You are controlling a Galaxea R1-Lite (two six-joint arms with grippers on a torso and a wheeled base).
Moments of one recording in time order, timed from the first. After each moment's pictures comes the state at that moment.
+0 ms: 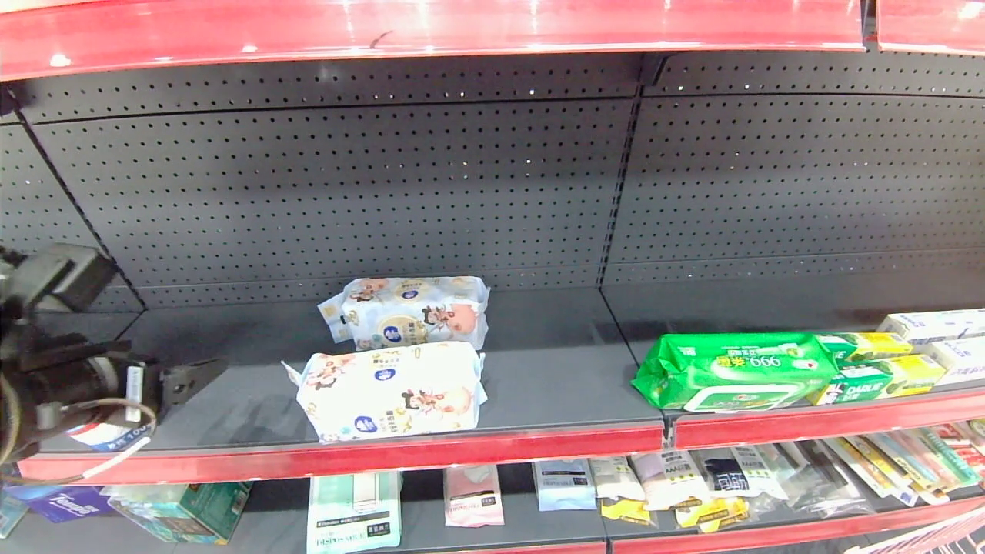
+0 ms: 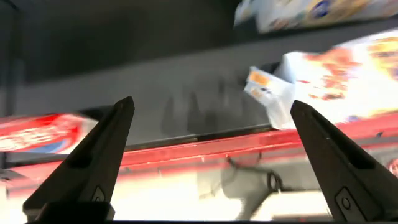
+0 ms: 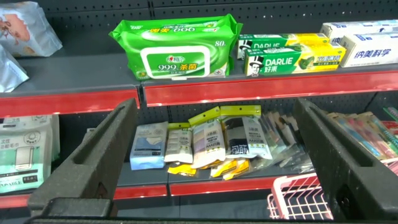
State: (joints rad) left arm 0.01 1.23 -0.59 -0.14 -0.02 0.14; right arm 0.00 0.00 0.00 0.00 -0.02 0.00
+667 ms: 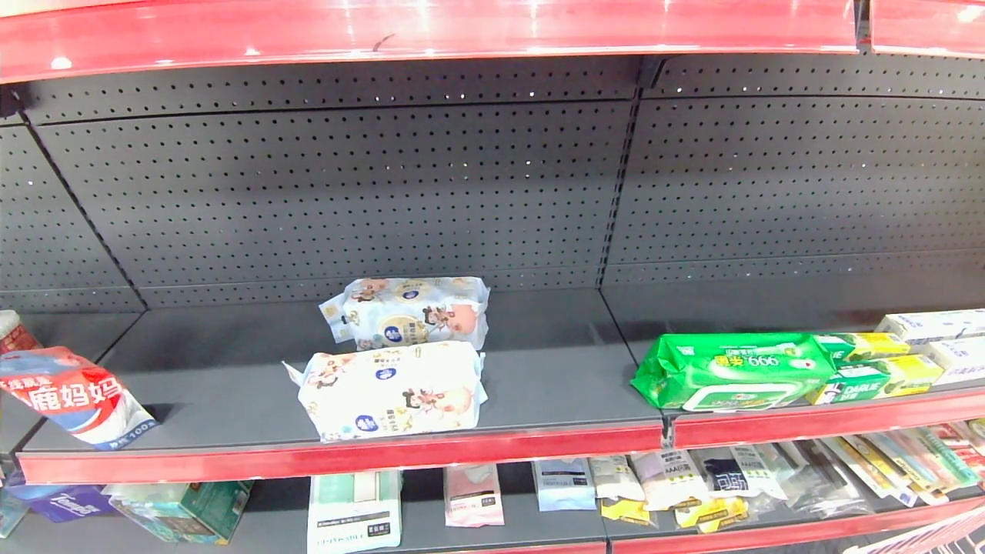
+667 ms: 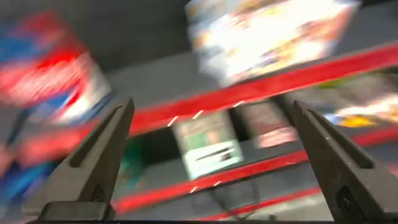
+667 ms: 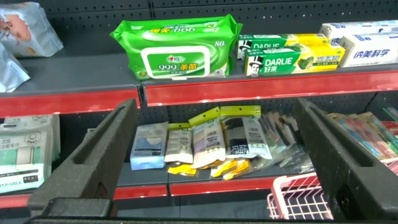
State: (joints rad) left arm 0.01 0.17 -0.13 0.12 -0.04 0.13; right arm 0.00 0.00 0.00 0.00 -0.02 0.00
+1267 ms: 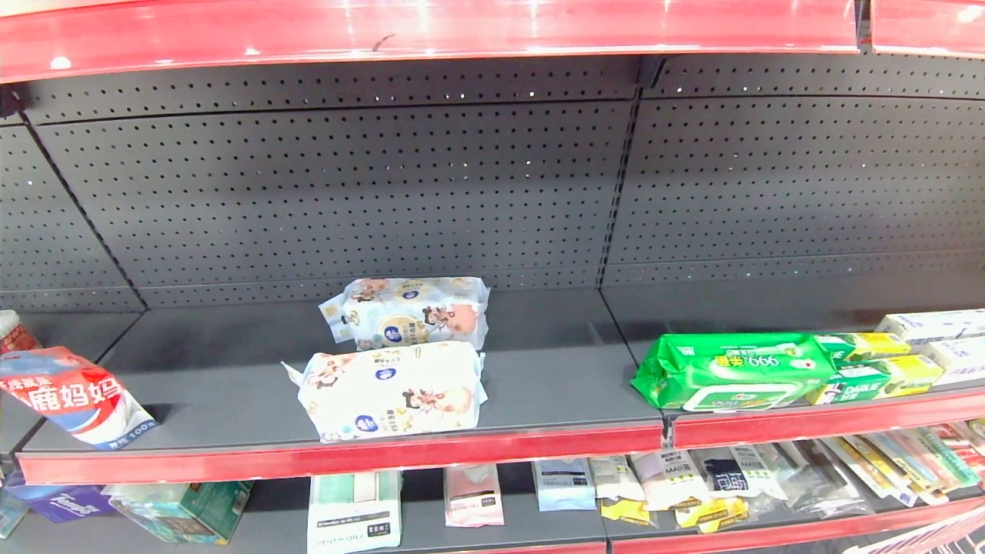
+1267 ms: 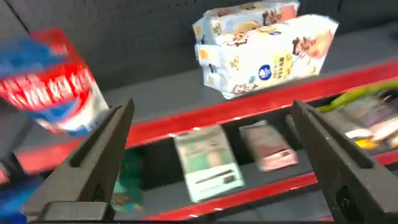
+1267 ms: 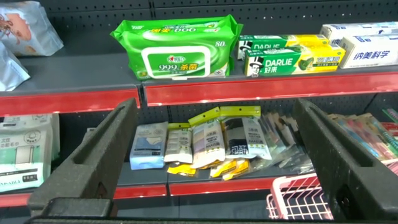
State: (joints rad) left arm 0.00 0.00 -0.05 0.05 -0.10 0.18; right arm 0.00 0.00 0.00 0.00 -0.02 0.00
